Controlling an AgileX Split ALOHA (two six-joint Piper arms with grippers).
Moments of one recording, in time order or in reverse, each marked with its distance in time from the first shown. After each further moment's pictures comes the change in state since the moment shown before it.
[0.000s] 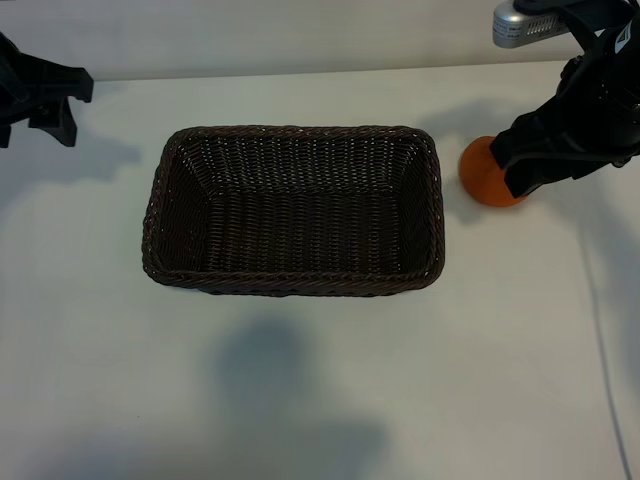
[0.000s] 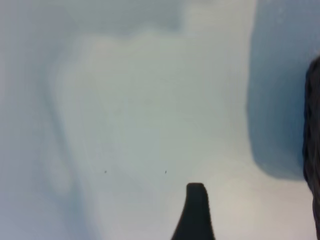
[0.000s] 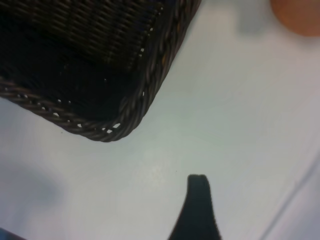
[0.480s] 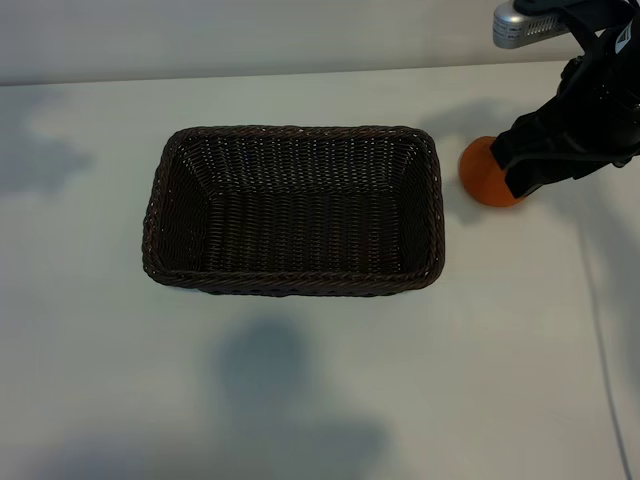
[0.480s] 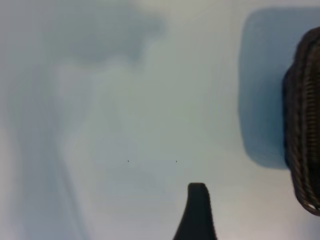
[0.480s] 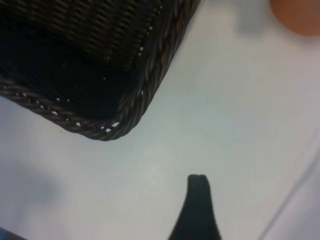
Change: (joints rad) left arm 0.091 -0.356 0.020 -0.054 0.066 0.090; right arm 0.000 0.000 0.000 -0.001 0.001 -0.003
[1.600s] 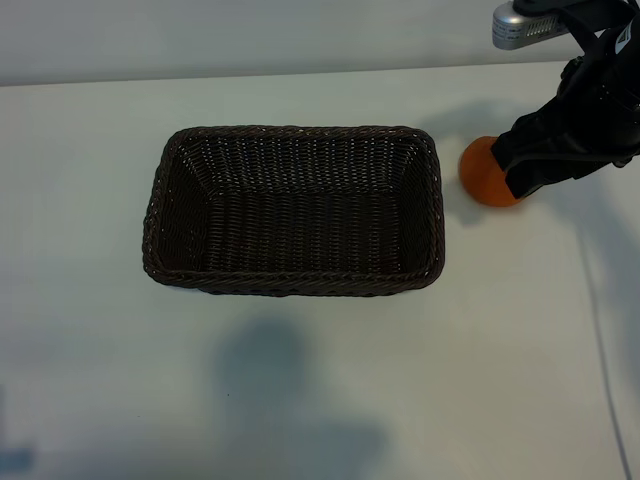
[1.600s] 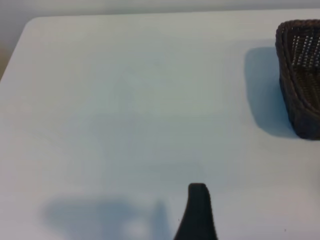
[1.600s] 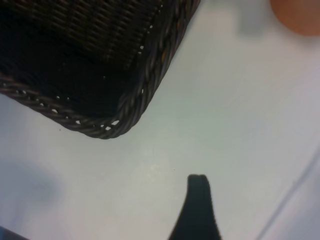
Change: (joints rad) left arm 0.000 -1.243 0.749 0.074 -0.022 -0.042; right arm 0.000 0.000 0.000 -0.001 0.001 -0.008
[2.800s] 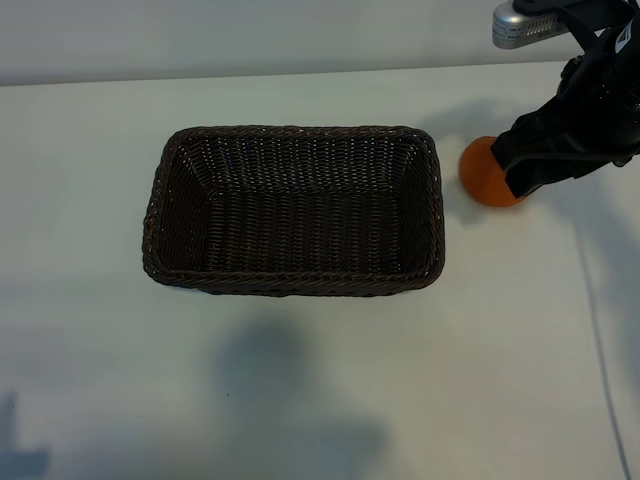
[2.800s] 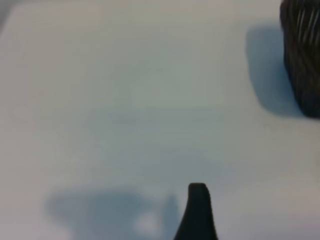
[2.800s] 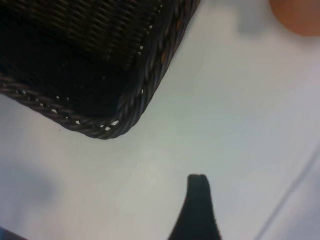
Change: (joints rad) left arm -0.009 -0.046 0.147 -0.002 -0.053 0.010; right arm 0.000 0.000 -0.002 -0.001 -0.001 0.000
